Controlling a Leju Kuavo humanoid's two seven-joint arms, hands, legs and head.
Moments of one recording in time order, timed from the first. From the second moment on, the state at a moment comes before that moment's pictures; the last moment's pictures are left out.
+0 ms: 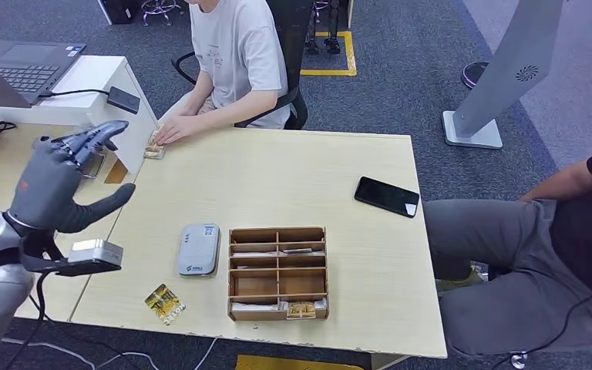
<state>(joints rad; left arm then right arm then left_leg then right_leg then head) -0.32 0.54 -0.25 -1.85 -0.66 0.11 -0.32 -0.02 0.06 0.20 -0.27 0.78 -0.33 -0.05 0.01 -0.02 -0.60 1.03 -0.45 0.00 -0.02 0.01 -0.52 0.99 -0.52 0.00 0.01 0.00</state>
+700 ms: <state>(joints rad) -0.23 0.29 -0.78 -1.82 -0.74 0.18 -0.31 -0.02 0.06 0.21 -0.27 0.77 -0.32 -0.04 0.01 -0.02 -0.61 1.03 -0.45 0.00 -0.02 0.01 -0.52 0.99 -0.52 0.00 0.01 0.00</state>
